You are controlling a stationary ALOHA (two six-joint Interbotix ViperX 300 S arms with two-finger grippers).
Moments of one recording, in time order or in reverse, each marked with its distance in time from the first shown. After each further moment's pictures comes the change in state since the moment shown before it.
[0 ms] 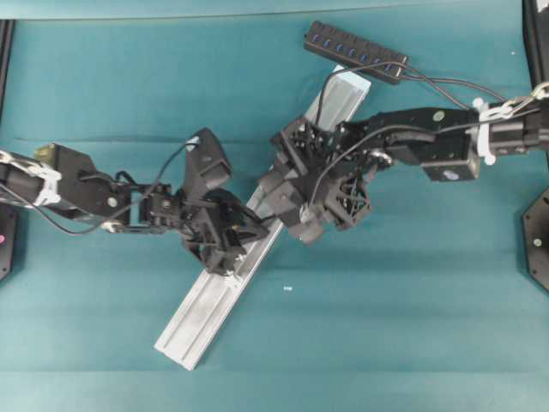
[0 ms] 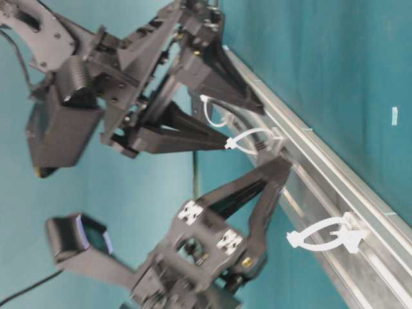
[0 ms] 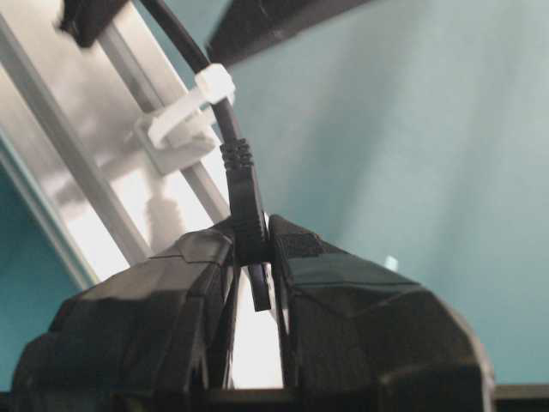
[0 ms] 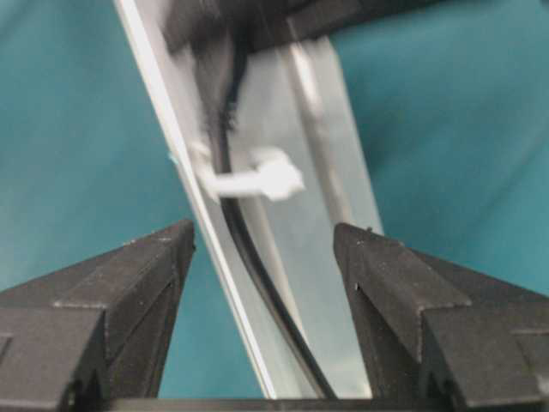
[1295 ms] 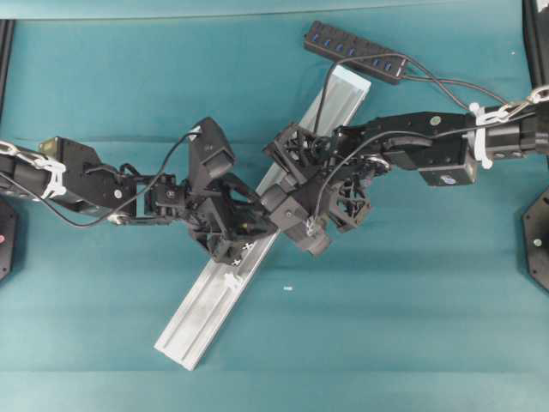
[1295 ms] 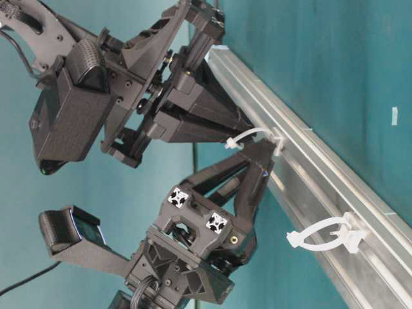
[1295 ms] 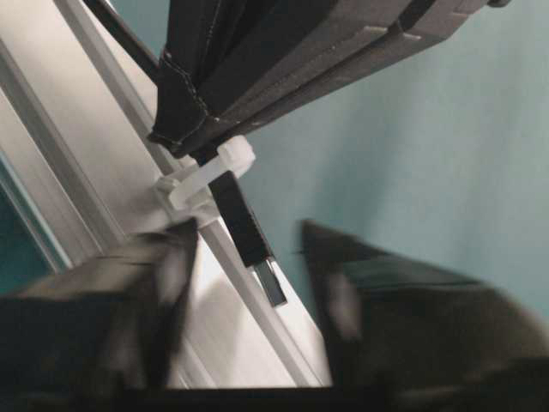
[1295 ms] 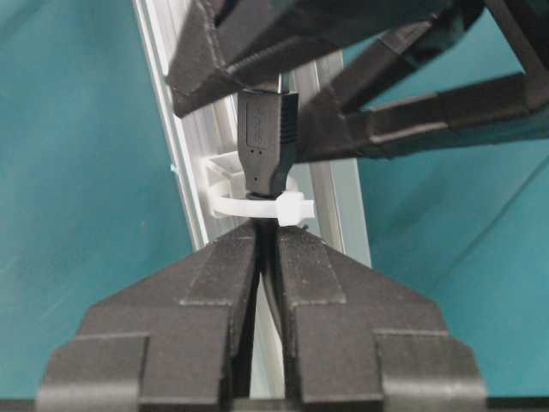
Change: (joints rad) left arm 0.034 0.041 -0.038 0.002 -0.040 0.038; right arm 0.014 0.026 -0.005 0.014 -0.018 -0.138
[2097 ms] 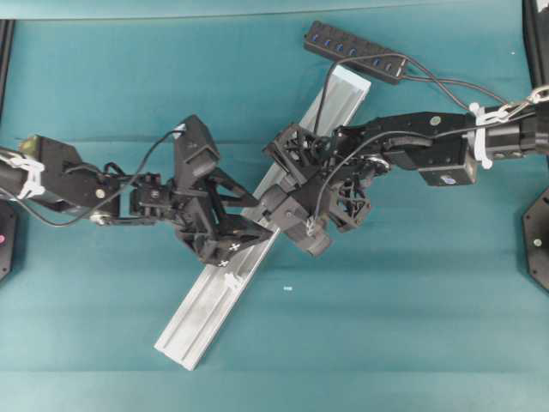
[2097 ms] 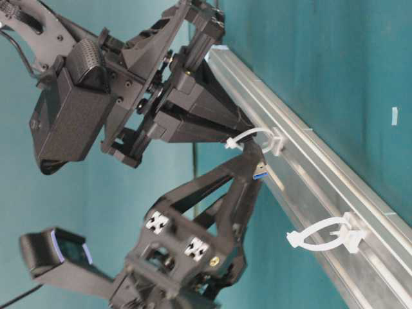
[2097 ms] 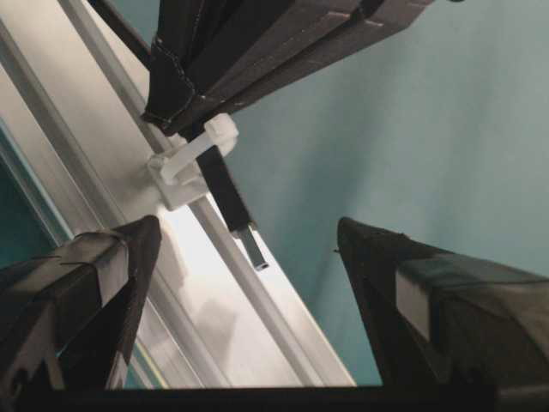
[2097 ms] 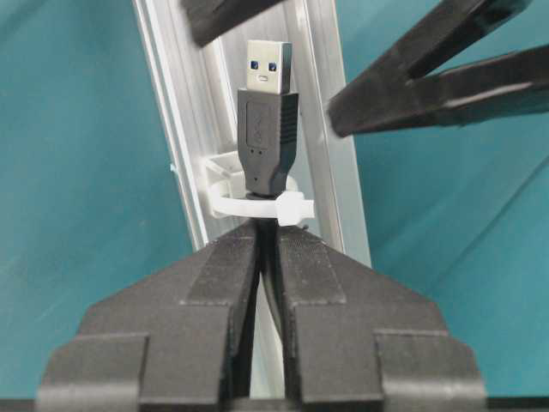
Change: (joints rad) left arm -0.008 -0.055 0.048 -0.002 0.003 -0.017; right arm 0.002 0.000 0.000 0.000 -0.002 0.000
